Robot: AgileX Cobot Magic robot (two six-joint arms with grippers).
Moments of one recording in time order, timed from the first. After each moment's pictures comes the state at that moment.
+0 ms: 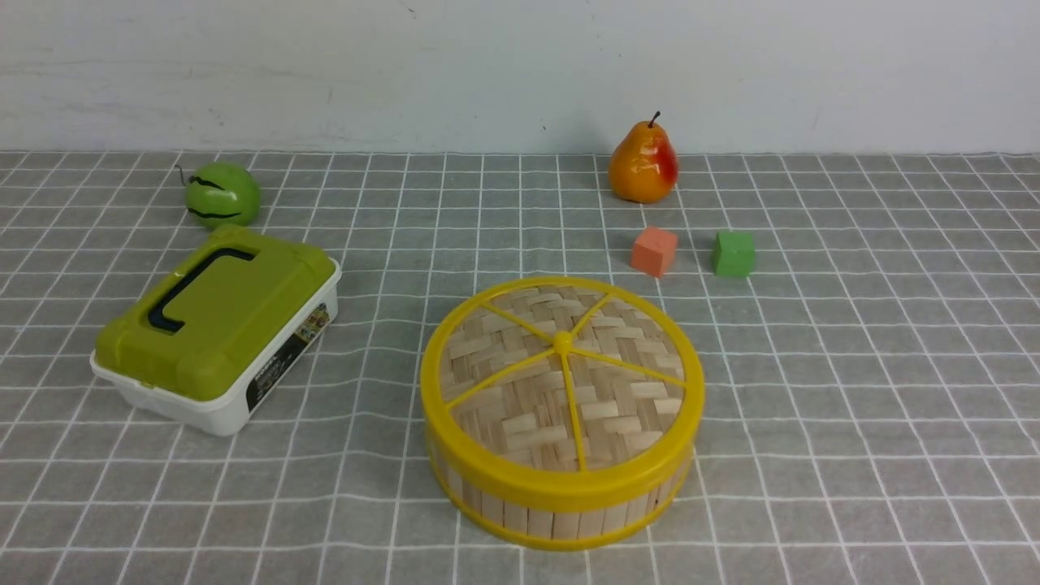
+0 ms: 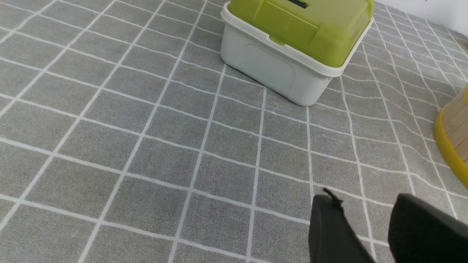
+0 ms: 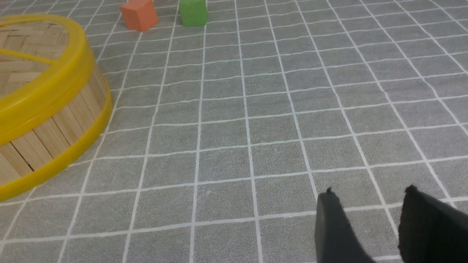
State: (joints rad) right arm -0.01 -0.01 0.02 0.02 0.39 0.15; left arm 0.02 -0.01 0.03 -0.01 0.36 -0.33
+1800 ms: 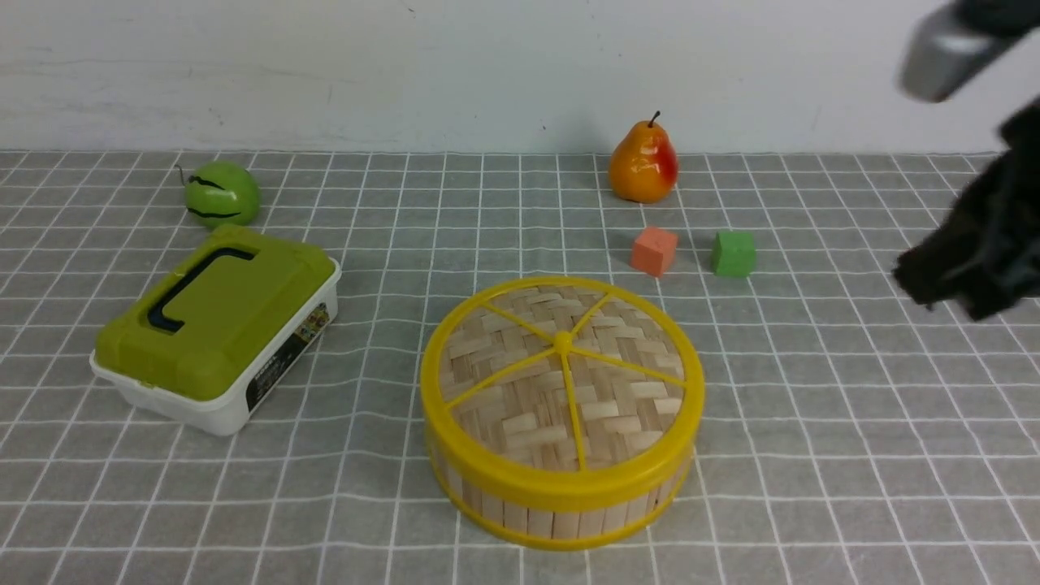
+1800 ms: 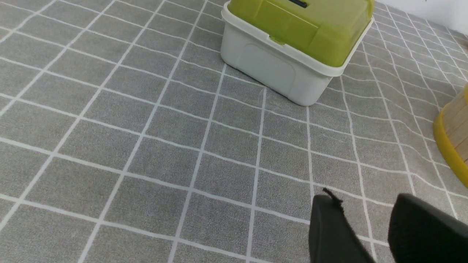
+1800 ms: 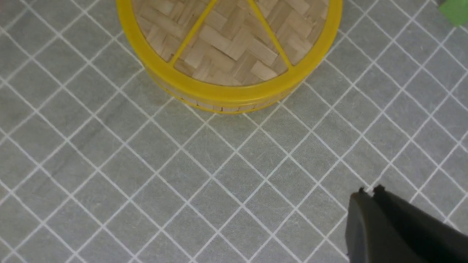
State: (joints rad) right arm 0.40 1.36 -1.48 0.12 1.25 -0.35; left arm 0.02 -0.01 0.03 -0.01 0.36 -0.33
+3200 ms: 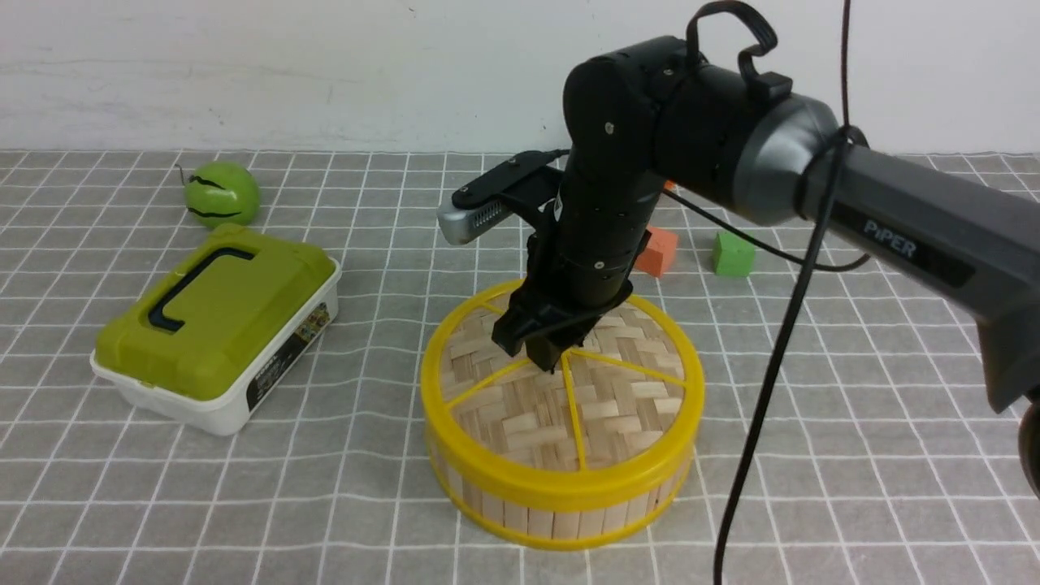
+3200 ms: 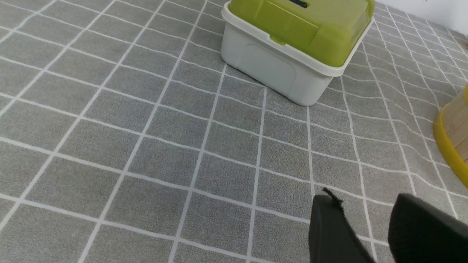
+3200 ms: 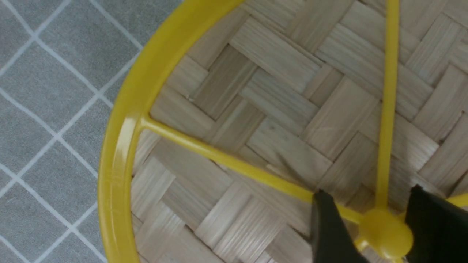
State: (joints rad) right arm 0.61 2.15 -2.01 0.09 1.19 -0.17; left arm 0.02 -0.01 0.03 -0.01 0.36 -0.33
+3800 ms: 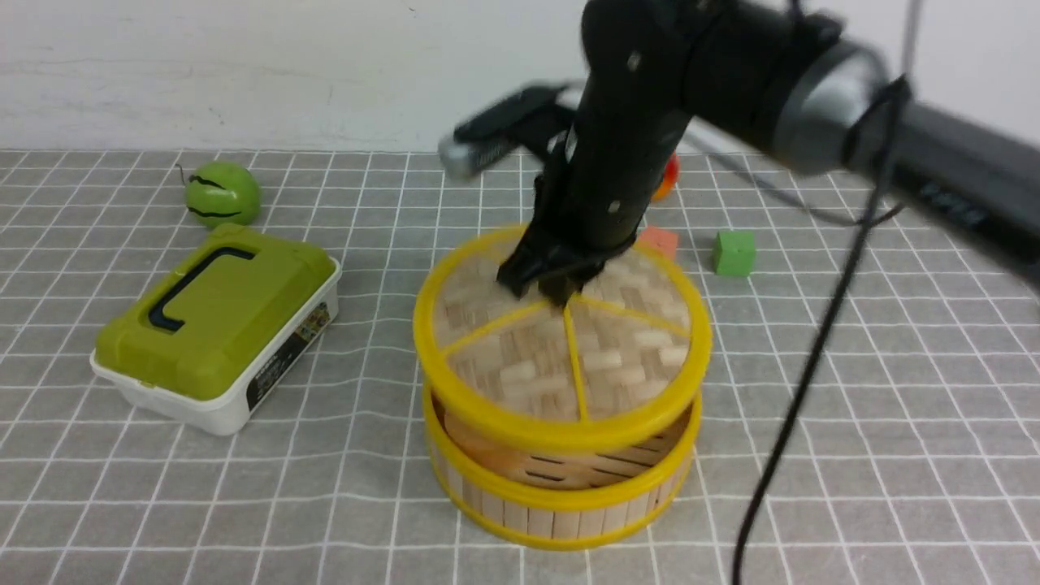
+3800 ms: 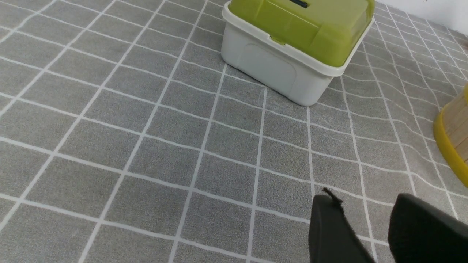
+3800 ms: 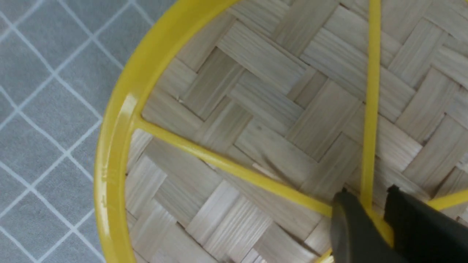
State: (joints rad) right arm 0.61 2.02 -2.10 0.01 1.24 -0.17; left arm 0.02 -0.01 0.03 -0.01 0.36 -0.33
